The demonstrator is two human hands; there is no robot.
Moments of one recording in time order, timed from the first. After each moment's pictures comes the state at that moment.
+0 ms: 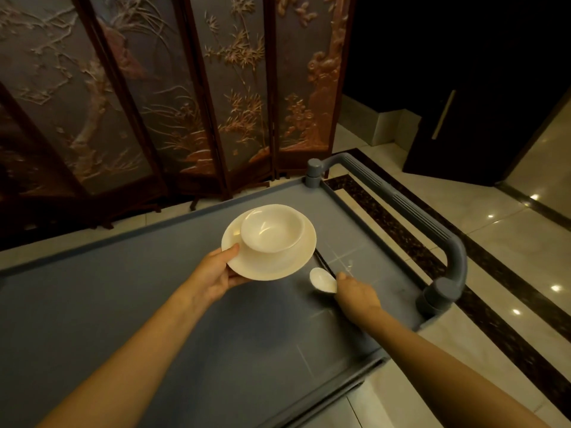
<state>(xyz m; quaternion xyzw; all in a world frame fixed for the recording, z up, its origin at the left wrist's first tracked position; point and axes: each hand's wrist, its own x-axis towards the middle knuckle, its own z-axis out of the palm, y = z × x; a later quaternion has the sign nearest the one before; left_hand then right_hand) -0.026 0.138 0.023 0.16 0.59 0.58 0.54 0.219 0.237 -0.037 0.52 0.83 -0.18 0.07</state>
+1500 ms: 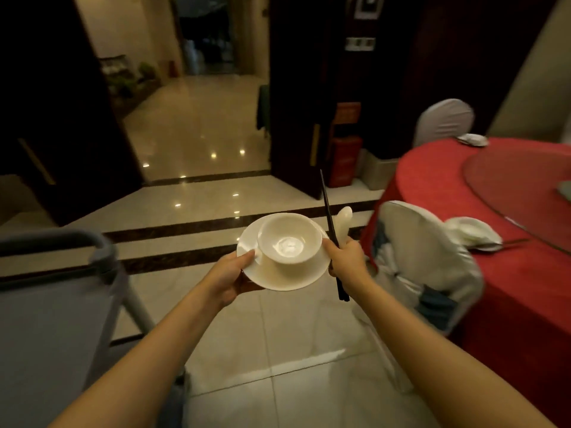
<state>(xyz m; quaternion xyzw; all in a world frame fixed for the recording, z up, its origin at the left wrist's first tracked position) 0.385 -0.039 0.078 0.53 0.34 0.10 0.77 0.526 -0.199 0.072 0.74 0.12 -0.18 -0.63</state>
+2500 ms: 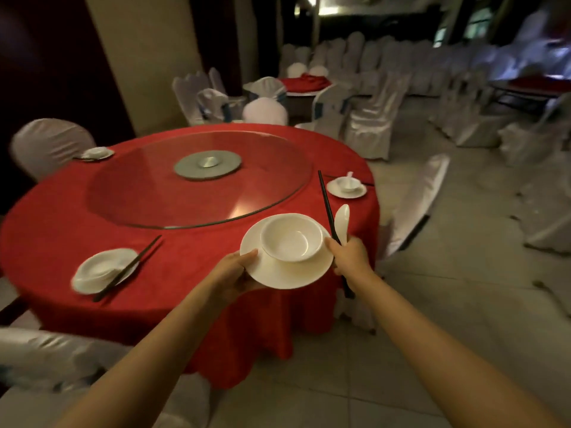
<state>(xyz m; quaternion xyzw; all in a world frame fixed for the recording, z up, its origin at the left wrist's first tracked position) 0.724 -0.677 0.070 0.62 -0.04 -0.36 0.70 0.624 -0.872 0.074 0.72 -0.33 0.22 -0.58</state>
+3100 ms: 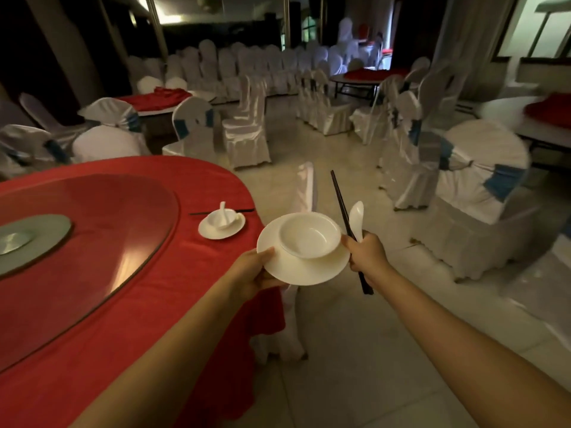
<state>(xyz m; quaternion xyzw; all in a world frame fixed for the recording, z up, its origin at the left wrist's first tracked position) 0.740 -1.065 0.075 0.59 -0.20 -0.53 0.58 0.560 -1.188 0.076 0.61 -0.48 0.35 -0.52</state>
